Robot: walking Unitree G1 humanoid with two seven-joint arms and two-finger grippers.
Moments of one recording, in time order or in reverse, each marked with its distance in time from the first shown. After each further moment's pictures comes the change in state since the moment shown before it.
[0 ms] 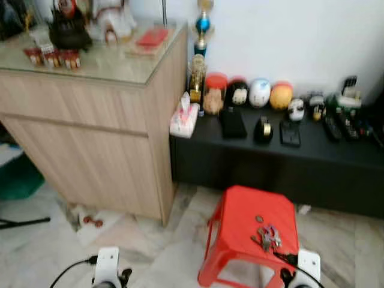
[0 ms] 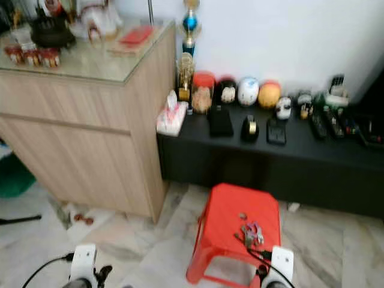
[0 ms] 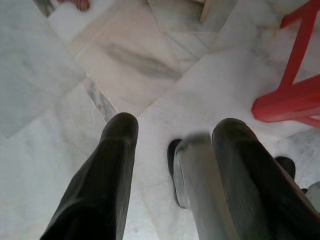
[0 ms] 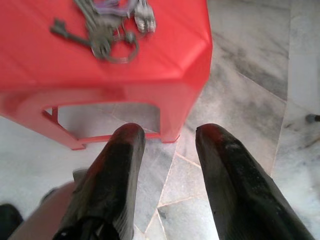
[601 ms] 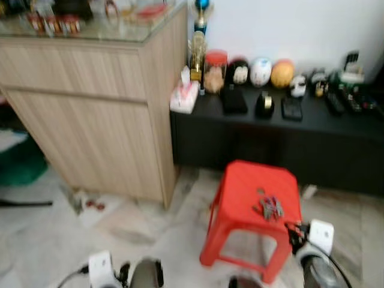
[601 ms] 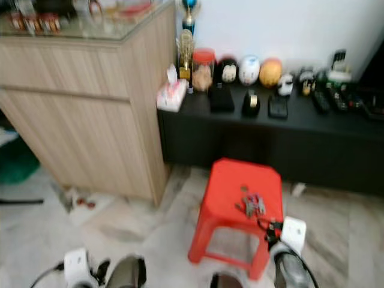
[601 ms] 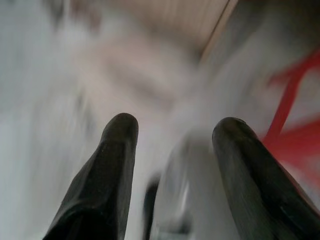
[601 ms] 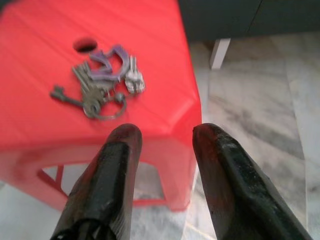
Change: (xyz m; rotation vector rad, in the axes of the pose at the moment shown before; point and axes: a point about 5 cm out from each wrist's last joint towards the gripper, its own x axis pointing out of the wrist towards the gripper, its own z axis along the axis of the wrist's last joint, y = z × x) left arm -0.007 0.000 0.020 -0.223 -0.305 0.010; right arm 0.002 -0.004 0.074 0.045 -0.350 0.080
